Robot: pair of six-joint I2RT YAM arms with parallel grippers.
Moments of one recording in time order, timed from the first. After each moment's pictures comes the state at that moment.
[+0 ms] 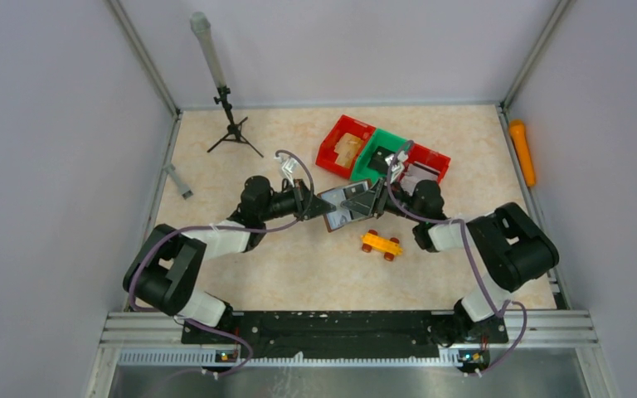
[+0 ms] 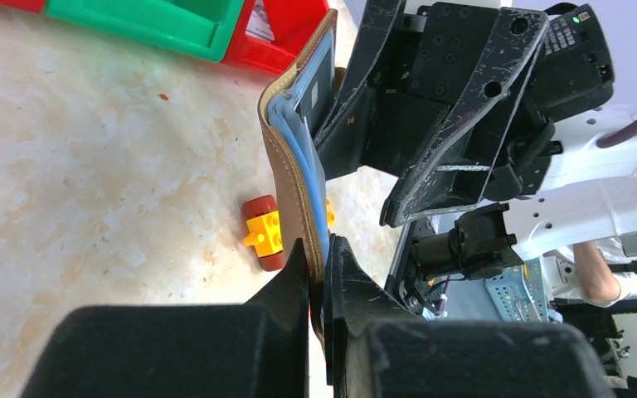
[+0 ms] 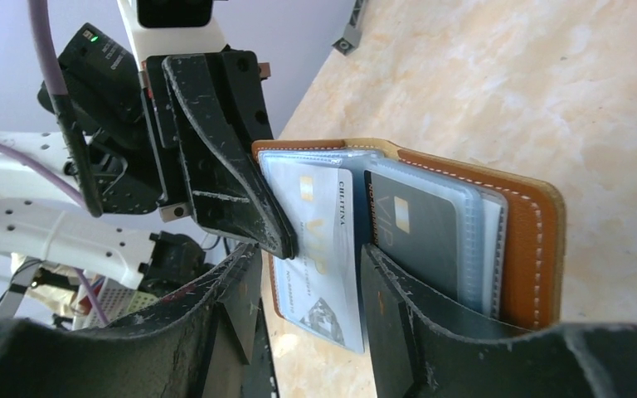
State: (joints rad) left arm -0.46 1.48 0.56 0.76 0.72 -0.81; right arm 0.45 1.61 0.50 1.11 -0.69 0.89
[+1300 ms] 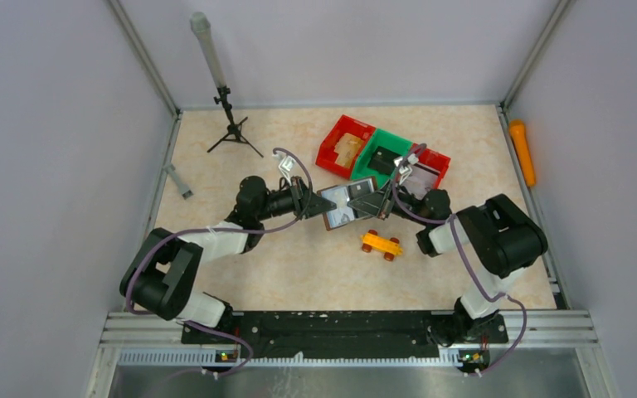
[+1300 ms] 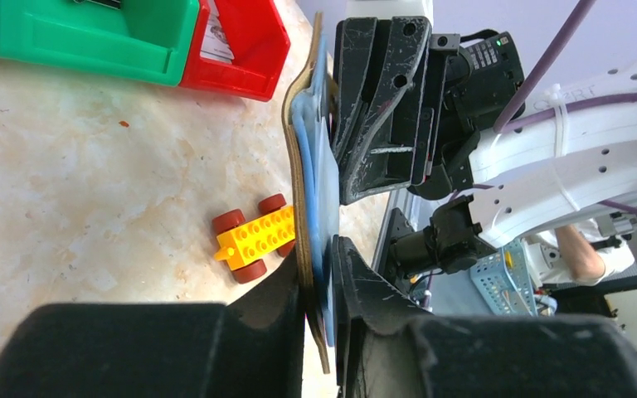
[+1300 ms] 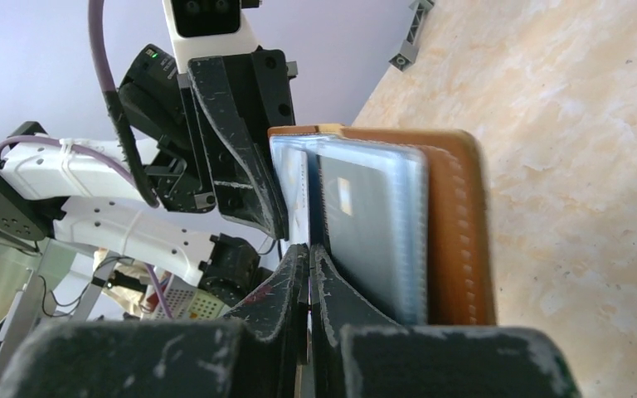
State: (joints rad) left arm -0.45 1.45 0.55 0.85 0.77 -0.84; right arm 0.41 1.73 0.44 1.50 -0.78 1.14
